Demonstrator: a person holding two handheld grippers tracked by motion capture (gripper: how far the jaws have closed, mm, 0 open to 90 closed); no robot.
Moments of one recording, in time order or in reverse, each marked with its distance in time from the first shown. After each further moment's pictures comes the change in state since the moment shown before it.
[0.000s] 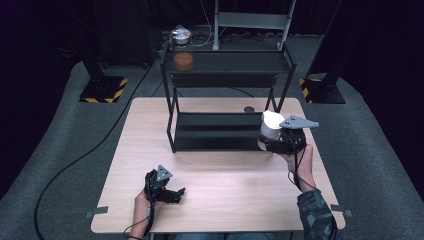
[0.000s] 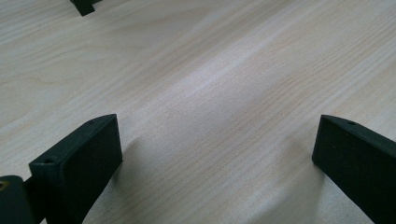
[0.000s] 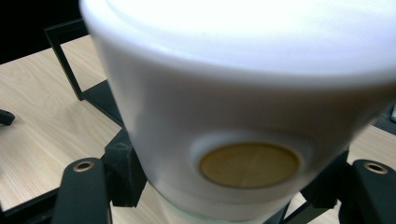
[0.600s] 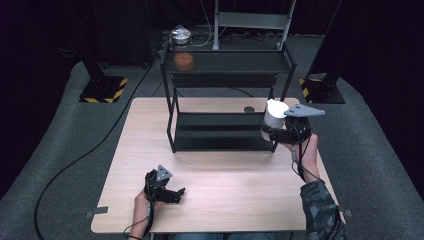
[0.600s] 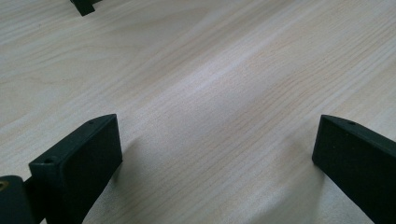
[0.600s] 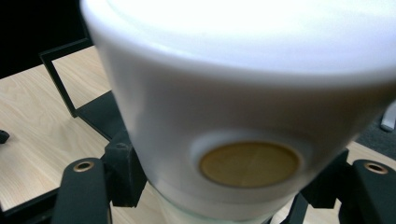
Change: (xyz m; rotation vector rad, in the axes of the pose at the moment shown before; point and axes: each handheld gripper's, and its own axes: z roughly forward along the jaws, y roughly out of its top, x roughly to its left) left arm 0.000 0.000 0.000 0.000 0.000 0.000; right arm -0.011 0.027 -0.007 -0.021 -0.014 -0.012
